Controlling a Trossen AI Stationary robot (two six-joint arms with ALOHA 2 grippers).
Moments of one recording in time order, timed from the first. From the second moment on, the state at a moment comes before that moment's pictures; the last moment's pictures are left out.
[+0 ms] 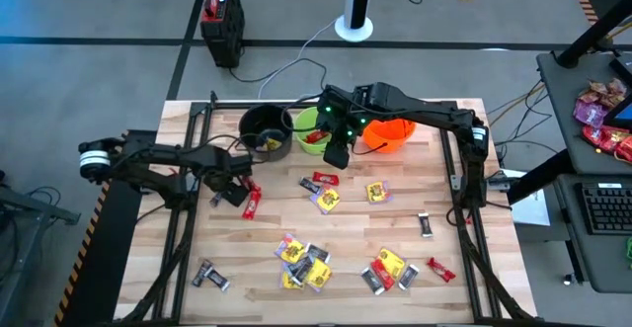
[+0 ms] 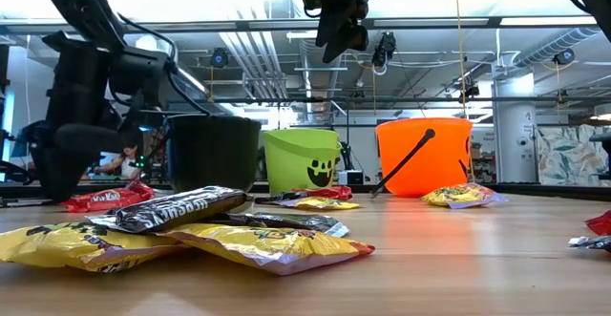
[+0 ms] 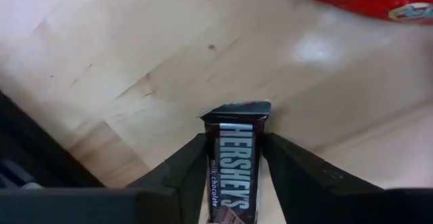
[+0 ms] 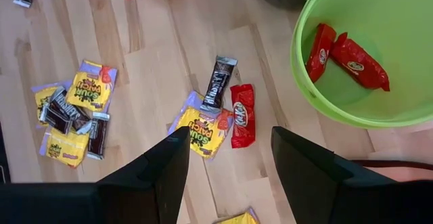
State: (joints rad) left arm 0.26 1.28 0.50 -0.90 -0.02 -0.71; right arm -0.25 1.94 2.05 -1.23 -0.21 0.08
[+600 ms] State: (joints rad) left arm 0.24 1.24 0.58 -0.98 0.02 -0.65; right arm -0.25 1.94 2.05 -1.23 -0.21 0.07
